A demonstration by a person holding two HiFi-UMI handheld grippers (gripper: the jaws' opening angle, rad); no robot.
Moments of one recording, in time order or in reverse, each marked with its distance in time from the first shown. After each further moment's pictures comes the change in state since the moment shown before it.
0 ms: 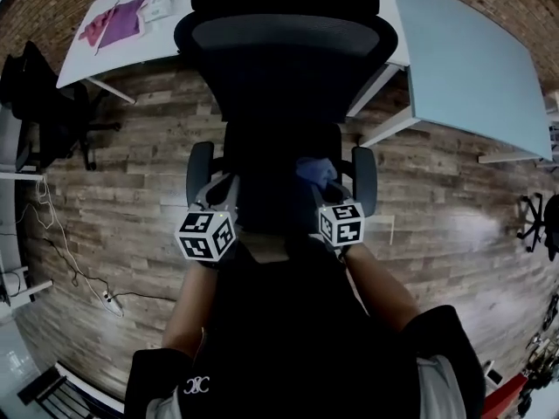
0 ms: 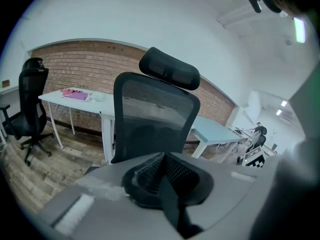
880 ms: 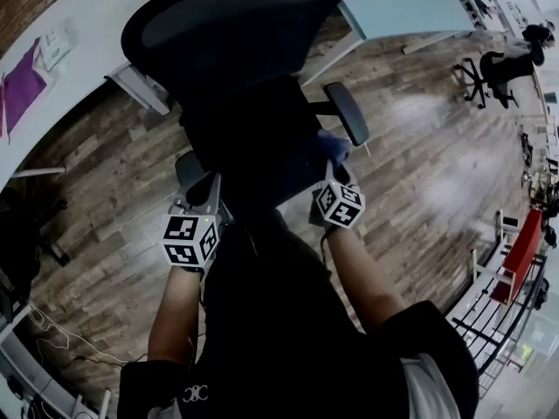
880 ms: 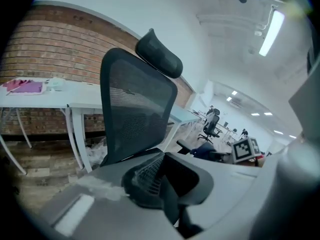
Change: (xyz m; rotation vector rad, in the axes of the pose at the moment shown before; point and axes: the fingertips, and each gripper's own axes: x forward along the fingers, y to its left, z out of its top) left arm 0.016 0.138 0.002 0.223 0.216 -0.512; right arm -0.022 0.046 -0.046 0.529 -0.229 -0.903
